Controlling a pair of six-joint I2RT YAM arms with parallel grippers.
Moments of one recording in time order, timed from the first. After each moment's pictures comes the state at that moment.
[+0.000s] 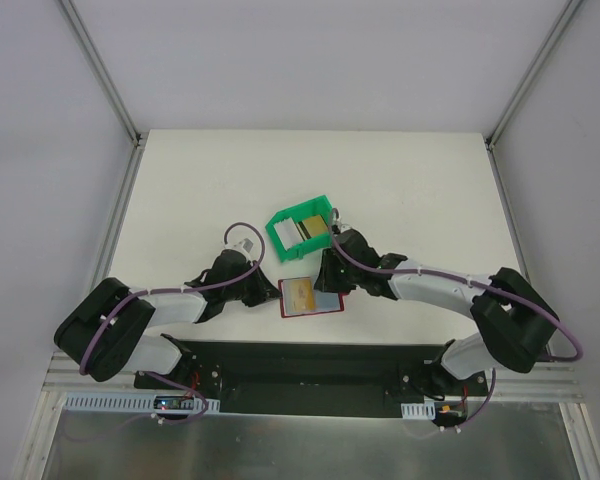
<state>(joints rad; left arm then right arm) -0.59 1.34 0.29 0.29 0.23 -0.95 0.86 1.47 0.76 -0.20 0.00 0.74</state>
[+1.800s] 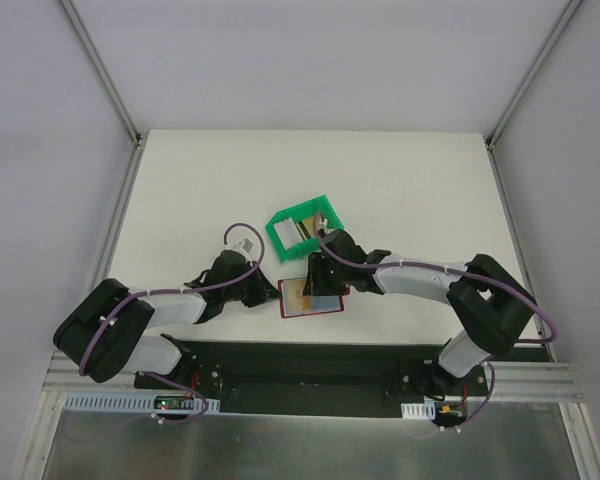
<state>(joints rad) -0.59 1.34 0.29 0.29 0.23 -0.96 0.89 1.61 0.83 -0.17 -0.12 0.75</state>
